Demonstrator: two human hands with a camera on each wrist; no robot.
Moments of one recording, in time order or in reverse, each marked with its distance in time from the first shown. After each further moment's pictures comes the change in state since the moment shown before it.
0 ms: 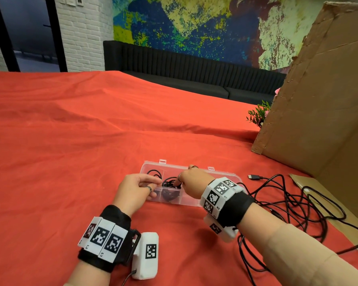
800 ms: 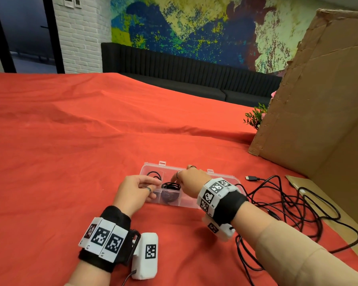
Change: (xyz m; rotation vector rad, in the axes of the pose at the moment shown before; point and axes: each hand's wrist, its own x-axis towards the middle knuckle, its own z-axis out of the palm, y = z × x) left_hand -0.001 0.002 -0.001 -0.020 -0.008 -0.019; right_hand 0.006 0.001 0.003 0.045 0.041 0.044
